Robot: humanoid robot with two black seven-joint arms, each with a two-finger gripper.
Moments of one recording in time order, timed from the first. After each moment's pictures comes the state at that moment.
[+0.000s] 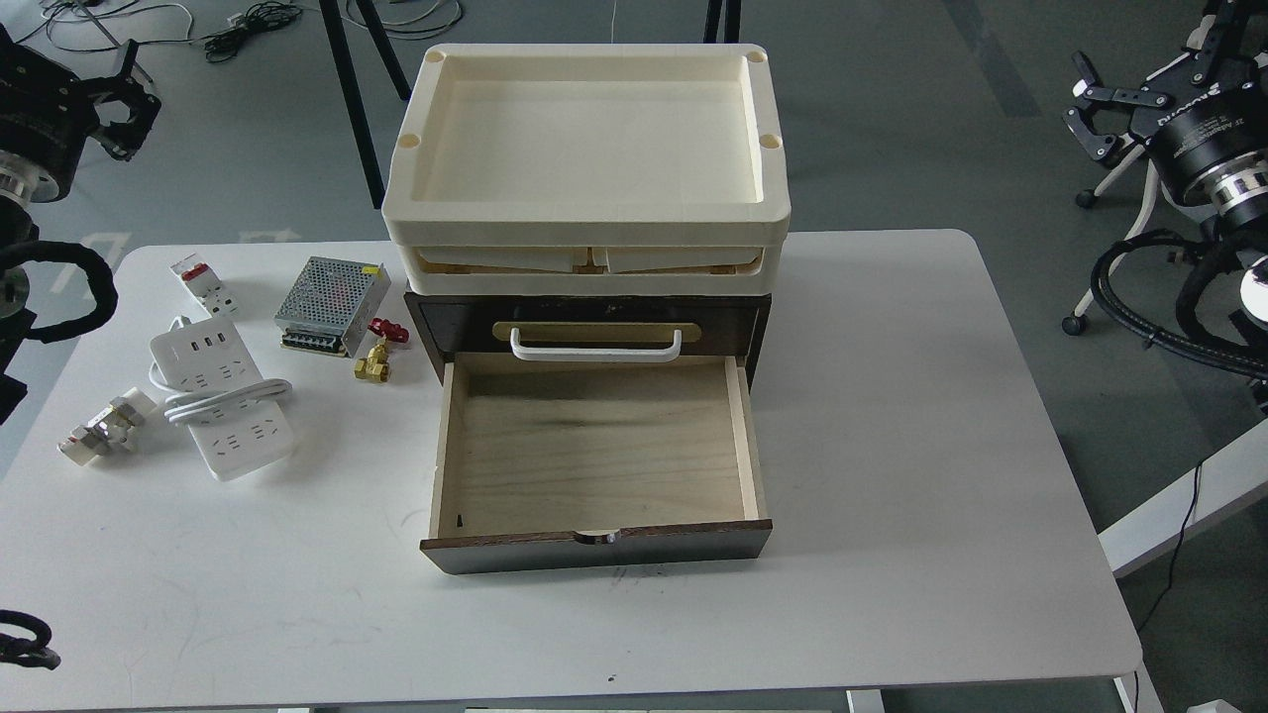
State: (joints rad) left arm -0.89 0.58 -0.72 -0.48 -0.28 -0.49 -0.28; right arm 0.86 -0.54 0.82 0.63 0.19 0.49 0.22
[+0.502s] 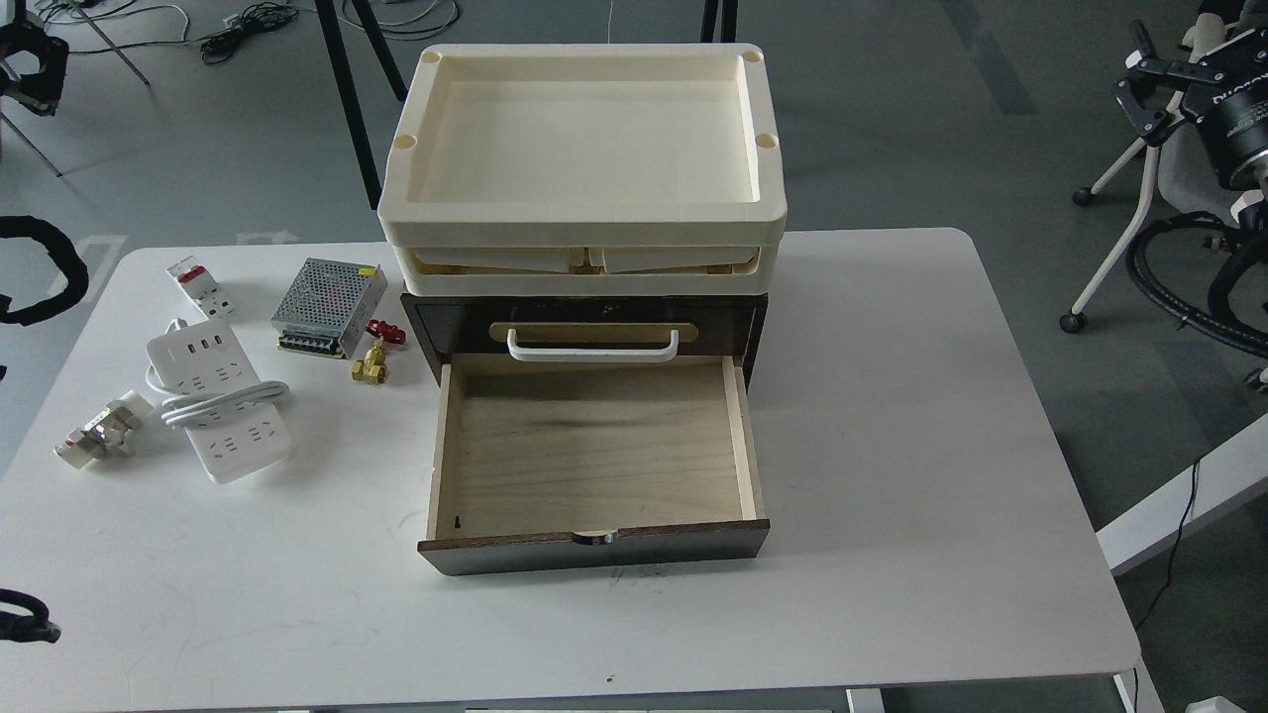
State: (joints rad) left arm -0.86 0.58 -0.89 -0.48 -0.32 -0.49 -0.45; right arm 0.85 -0.57 0.90 0.63 0.19 0.49 0.22
